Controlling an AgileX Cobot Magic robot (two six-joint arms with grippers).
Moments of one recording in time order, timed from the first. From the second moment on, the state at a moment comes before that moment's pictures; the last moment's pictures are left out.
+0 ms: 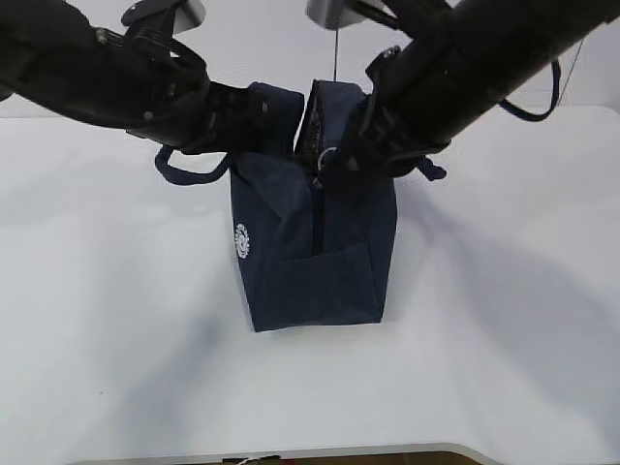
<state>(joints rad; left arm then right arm) -0.46 1.74 -1.23 -0.80 0.37 0.45 0.46 1.63 -1.39 0.54 0.96 -0.78</state>
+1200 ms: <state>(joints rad) -0.46 1.74 -1.23 -0.82 0.39 0.45 0.46 1.79 -1.57 0.47 1.10 -0.57</state>
